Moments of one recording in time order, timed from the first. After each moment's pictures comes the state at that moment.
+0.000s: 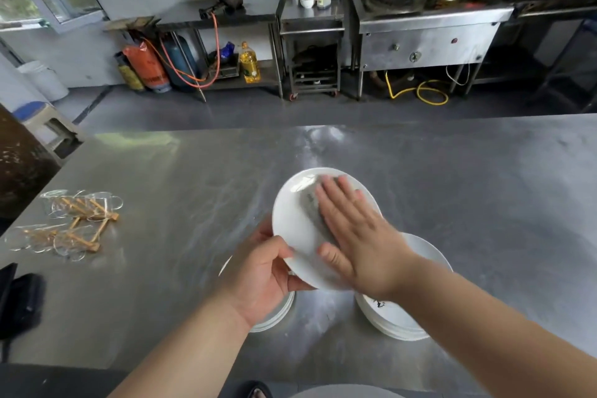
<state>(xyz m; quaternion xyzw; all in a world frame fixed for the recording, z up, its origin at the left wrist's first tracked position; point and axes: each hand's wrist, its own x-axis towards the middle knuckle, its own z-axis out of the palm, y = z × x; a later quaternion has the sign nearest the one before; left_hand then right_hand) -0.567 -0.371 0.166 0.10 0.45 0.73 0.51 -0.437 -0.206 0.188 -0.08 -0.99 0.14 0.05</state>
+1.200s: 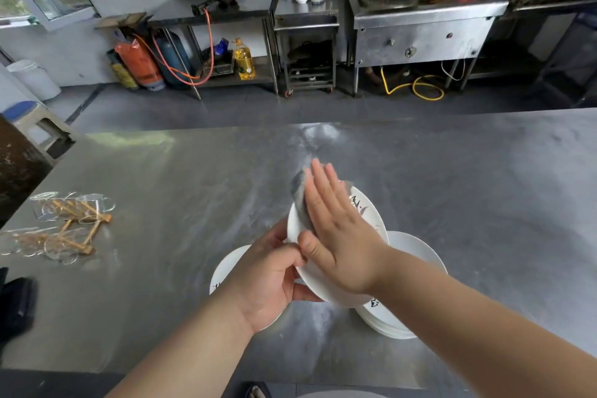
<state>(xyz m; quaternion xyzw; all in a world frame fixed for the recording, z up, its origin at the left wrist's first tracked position) -0.554 -0.359 0.177 0.16 0.52 0.64 0.53 -0.460 -0.206 0.176 -0.05 -0.97 0.22 0.12</state>
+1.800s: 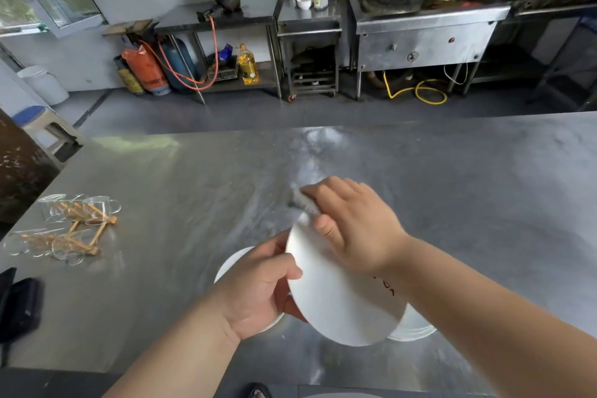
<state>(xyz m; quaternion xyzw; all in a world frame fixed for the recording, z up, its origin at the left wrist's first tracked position) -0.553 -0.377 0.191 0.18 0.51 0.61 0.58 -0.458 -0.187 0.199 -0.02 -0.97 0.18 0.19</state>
